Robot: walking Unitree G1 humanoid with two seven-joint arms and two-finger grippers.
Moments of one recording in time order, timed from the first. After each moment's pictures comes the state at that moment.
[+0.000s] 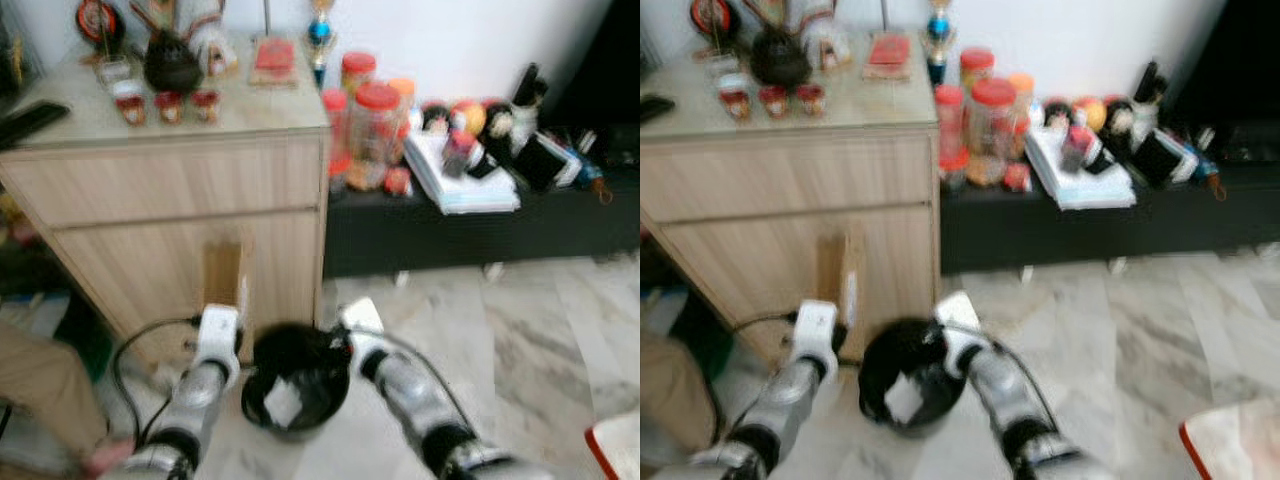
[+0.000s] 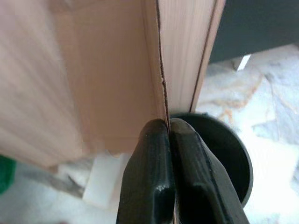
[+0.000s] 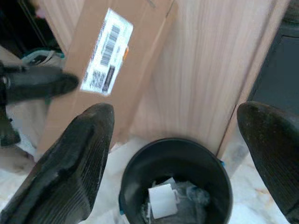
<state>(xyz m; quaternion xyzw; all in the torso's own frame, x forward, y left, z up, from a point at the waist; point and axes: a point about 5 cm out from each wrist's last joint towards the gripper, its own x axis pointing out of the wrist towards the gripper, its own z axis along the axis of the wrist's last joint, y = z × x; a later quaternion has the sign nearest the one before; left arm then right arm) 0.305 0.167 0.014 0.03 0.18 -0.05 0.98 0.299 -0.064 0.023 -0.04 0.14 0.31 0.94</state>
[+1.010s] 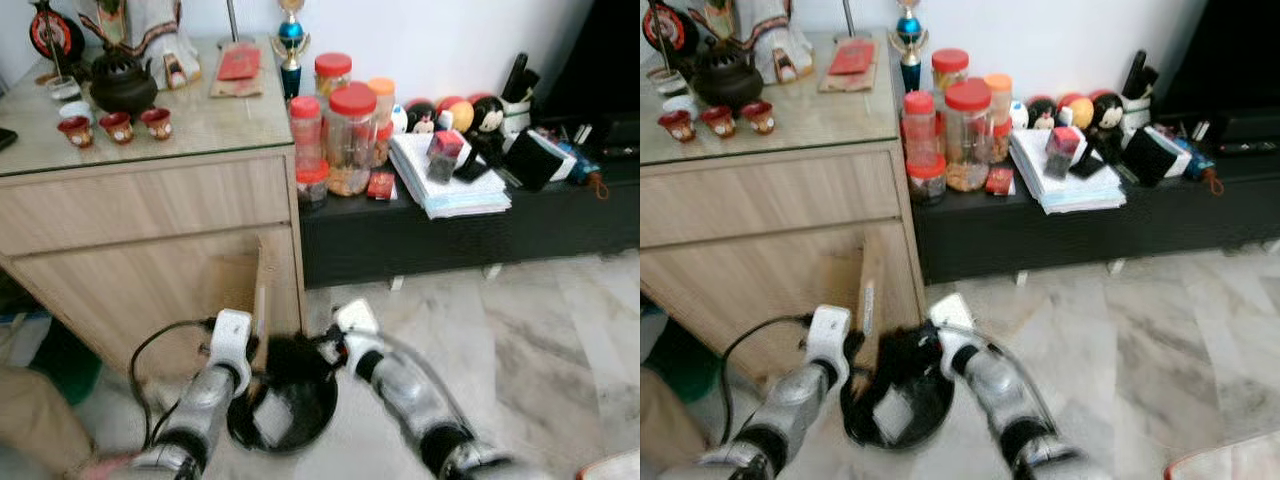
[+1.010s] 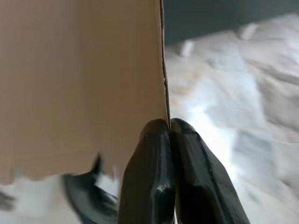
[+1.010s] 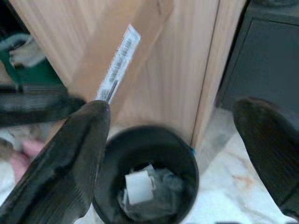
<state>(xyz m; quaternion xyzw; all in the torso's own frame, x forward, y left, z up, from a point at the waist) 0.297 0.128 0.003 0.00 0.22 -0.15 0.96 0.298 -0.077 0.019 -0.05 0.15 0.31 0.94</state>
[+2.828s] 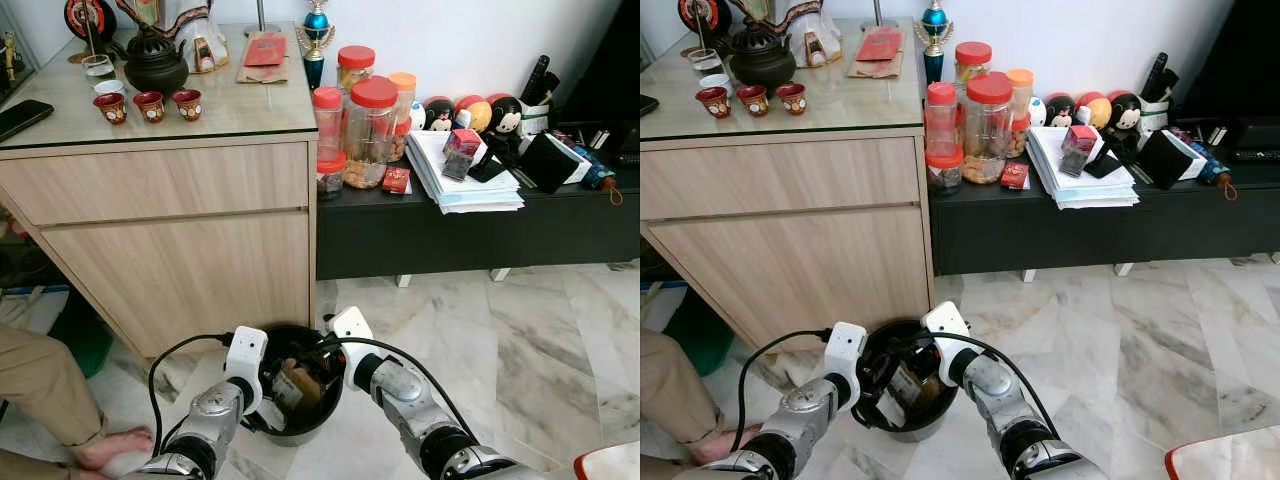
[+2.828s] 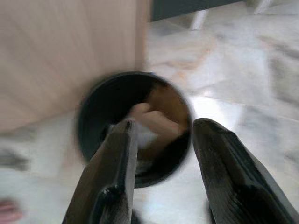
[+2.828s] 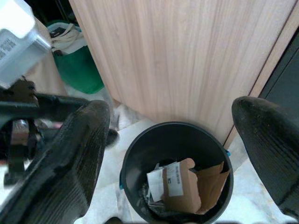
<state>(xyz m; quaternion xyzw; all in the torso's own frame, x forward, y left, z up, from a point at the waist) 0.288 0.144 -0.009 0.02 0.25 -0.13 0.96 0.292 -0.062 0.017 -0.05 0.16 0.35 0.92</state>
